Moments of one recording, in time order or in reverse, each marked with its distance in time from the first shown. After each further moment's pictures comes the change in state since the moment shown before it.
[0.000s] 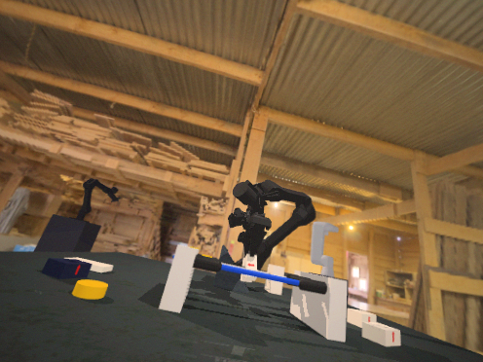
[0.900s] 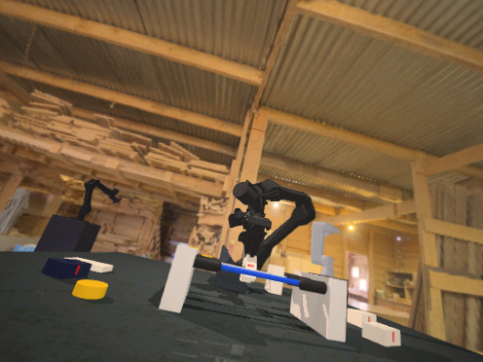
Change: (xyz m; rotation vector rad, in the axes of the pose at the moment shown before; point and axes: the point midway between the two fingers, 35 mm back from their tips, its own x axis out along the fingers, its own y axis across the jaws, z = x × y) arm 0.001 0.001 0.000 0.008 0.004 -0.026
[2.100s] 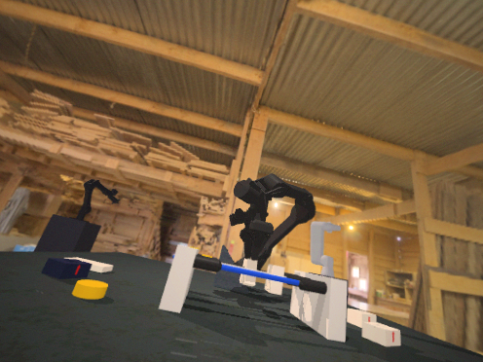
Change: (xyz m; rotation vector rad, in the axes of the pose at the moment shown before) arm 0.005 0.012 -0.001 -0.001 0.000 -0.182
